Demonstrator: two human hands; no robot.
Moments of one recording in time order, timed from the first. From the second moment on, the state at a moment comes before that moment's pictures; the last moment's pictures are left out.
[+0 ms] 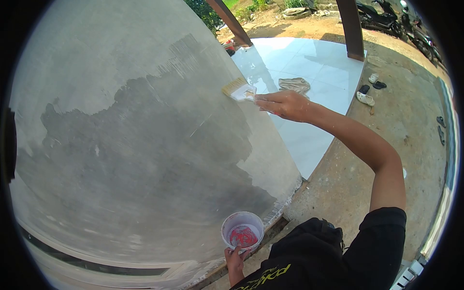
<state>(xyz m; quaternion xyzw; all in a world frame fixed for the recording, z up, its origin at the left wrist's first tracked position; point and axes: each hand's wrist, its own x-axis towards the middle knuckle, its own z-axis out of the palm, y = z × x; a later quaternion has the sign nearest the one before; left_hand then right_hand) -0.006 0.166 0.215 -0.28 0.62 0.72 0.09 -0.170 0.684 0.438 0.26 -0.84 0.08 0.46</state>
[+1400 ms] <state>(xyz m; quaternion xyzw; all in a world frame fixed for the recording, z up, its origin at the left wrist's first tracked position) -0.003 0.176 0.232 -0.26 0.63 0.72 0.11 -0.136 0.638 0.448 0.19 -0.84 0.20 0.47</state>
